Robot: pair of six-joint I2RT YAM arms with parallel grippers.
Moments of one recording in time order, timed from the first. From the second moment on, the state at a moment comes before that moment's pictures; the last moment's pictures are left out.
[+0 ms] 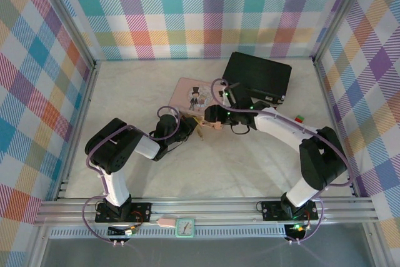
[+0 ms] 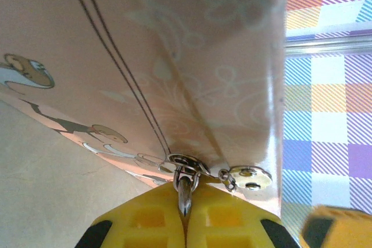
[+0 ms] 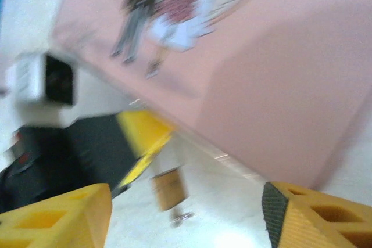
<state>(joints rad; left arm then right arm) -0.55 1.84 0.58 0.92 0.22 -1.31 0.58 1.60 1.11 -0.37 -0.22 0.61</state>
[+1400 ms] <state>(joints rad) -0.59 1.98 0.52 1.25 0.00 -1.41 0.55 1.78 1.09 -0.09 -0.04 0.96</state>
